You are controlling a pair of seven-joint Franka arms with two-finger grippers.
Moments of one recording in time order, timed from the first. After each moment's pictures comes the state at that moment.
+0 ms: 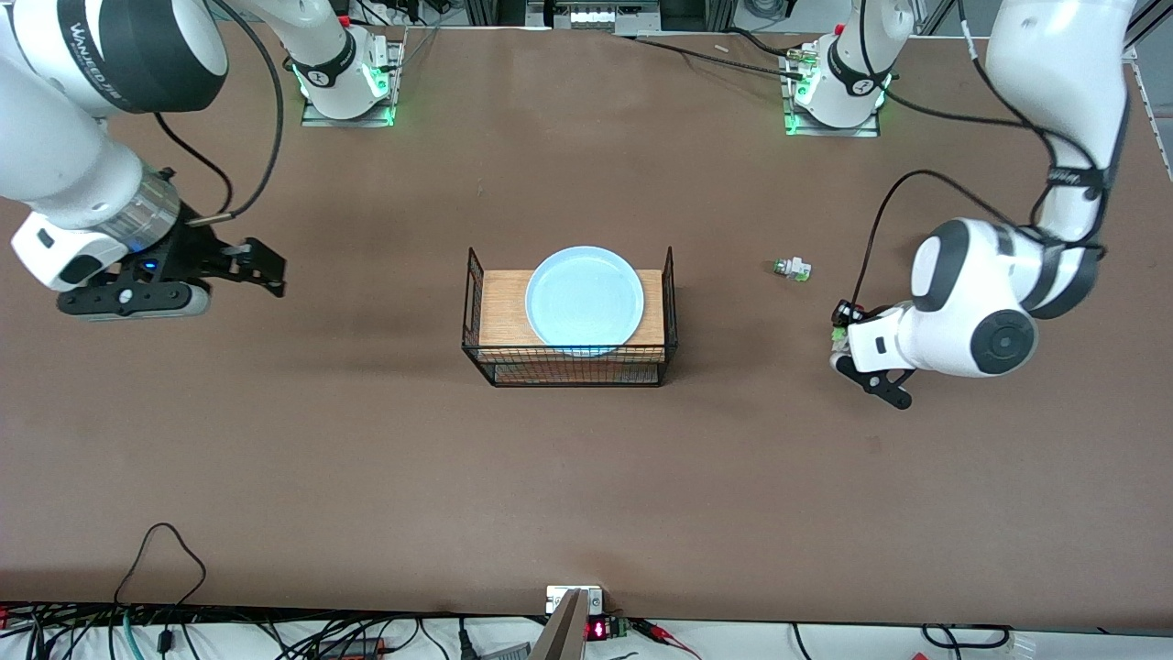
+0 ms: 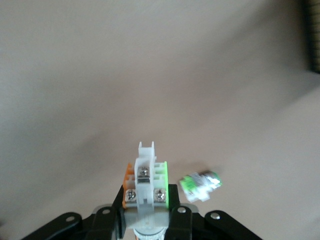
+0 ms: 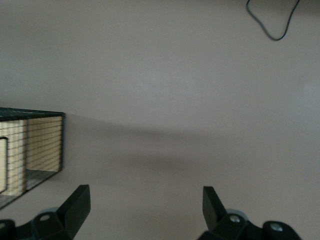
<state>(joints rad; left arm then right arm) 0.01 0.47 -0.18 -1.64 -0.04 1.75 0.36 0.40 0.13 -0.24 -1.62 -0.01 1.81 0.06</state>
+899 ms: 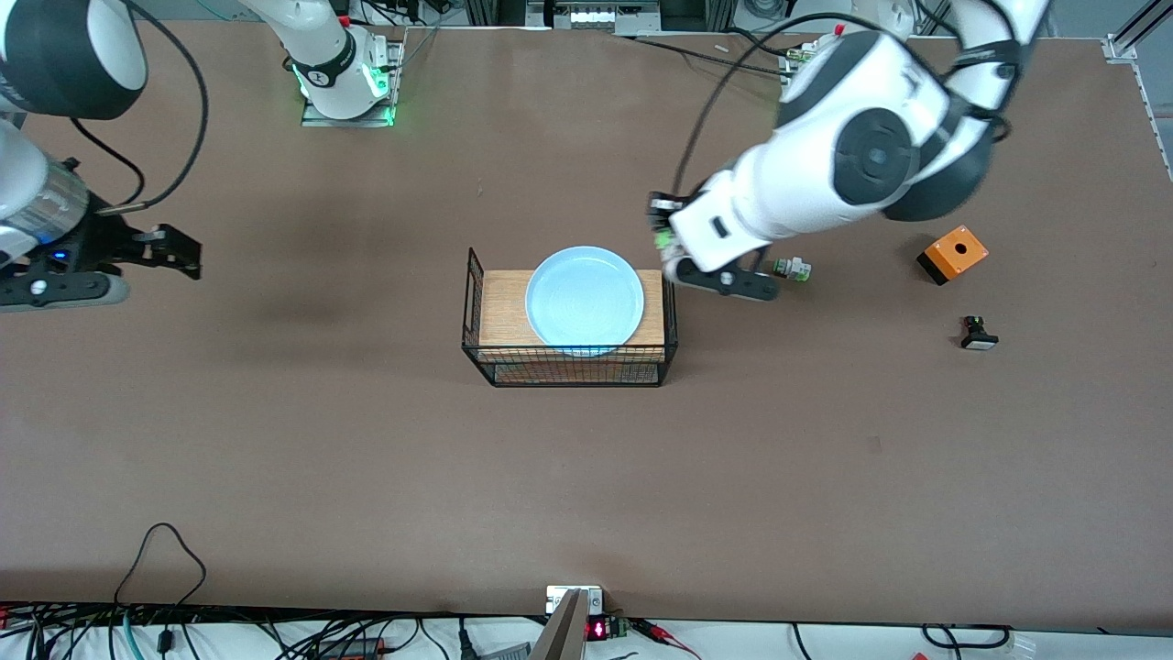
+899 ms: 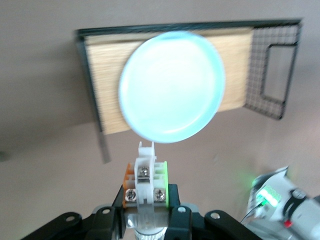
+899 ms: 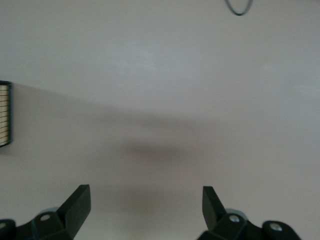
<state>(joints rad) -0.14 0.43 -0.51 -1.37 -0.26 1.72 -0.52 0.13 0.10 -0.08 -1.66 -0.04 1.74 -0.06</state>
